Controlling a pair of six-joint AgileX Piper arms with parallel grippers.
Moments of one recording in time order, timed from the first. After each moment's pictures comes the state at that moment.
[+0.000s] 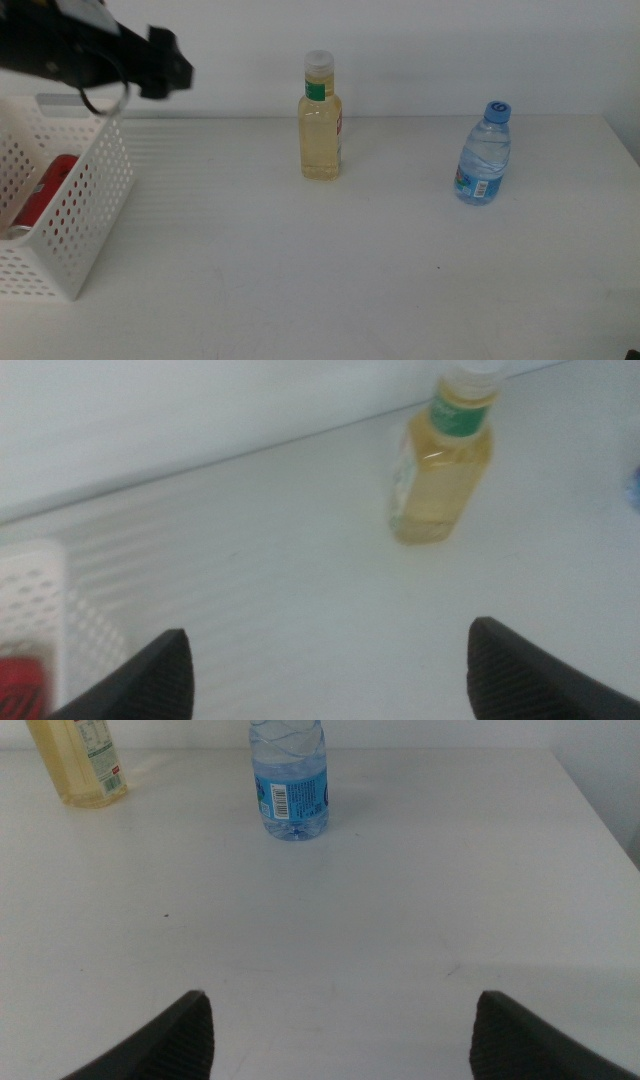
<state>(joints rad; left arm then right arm) -0.24 1.33 -1.28 -0.13 0.68 0.17 0.08 -0.01 0.03 0.06 0.36 0.00</state>
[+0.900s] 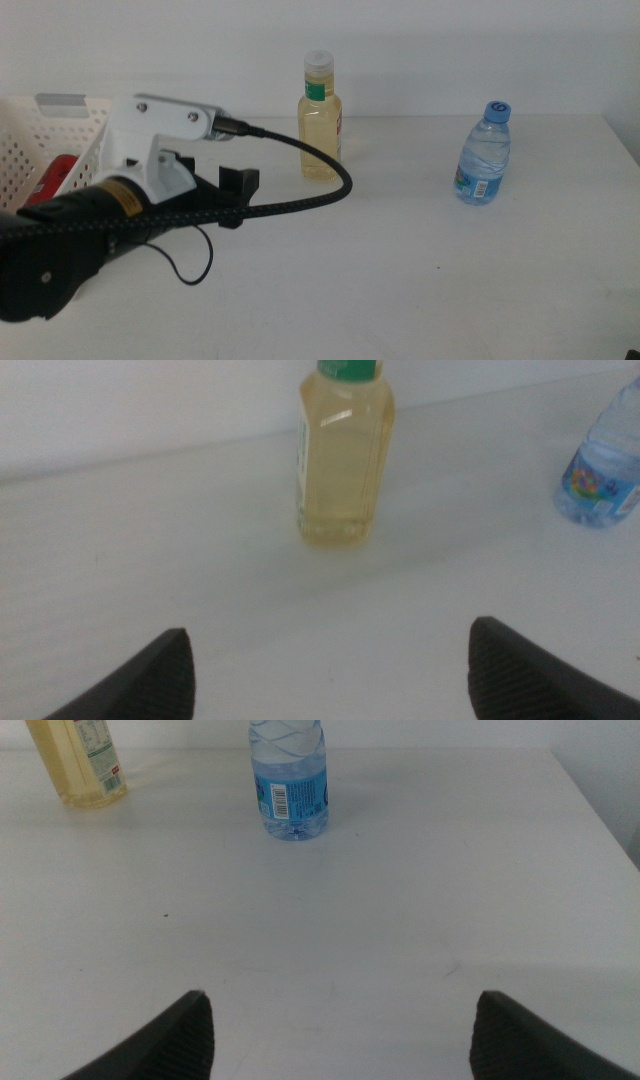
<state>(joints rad) -0.45 1.28 -0.65 -0.13 -0.14 0.01 0.08 -0.01 0.03 0.06 0.36 0.00</state>
